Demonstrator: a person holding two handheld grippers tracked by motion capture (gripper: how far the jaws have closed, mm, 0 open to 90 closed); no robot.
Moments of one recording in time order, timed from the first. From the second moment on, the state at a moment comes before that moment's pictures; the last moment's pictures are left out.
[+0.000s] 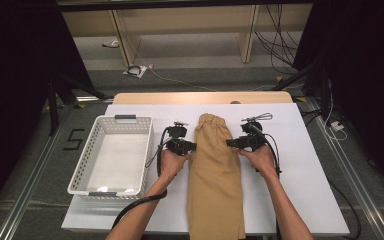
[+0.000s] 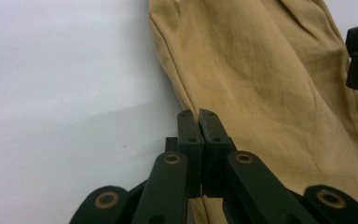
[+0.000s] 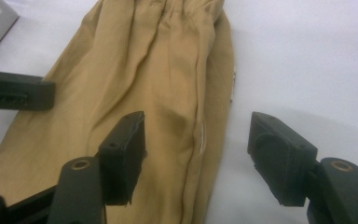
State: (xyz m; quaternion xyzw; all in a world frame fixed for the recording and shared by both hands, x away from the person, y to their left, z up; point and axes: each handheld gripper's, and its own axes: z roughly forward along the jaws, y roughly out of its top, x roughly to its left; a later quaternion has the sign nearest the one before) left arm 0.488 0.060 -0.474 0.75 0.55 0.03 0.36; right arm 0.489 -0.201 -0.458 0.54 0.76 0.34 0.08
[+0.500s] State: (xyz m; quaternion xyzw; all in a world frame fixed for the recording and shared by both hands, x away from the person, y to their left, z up) left arm 0.488 0.061 -0.473 0.75 0.55 0.03 0.36; right arm 0.511 -0.189 -0.470 0.56 0.77 0.30 0.06
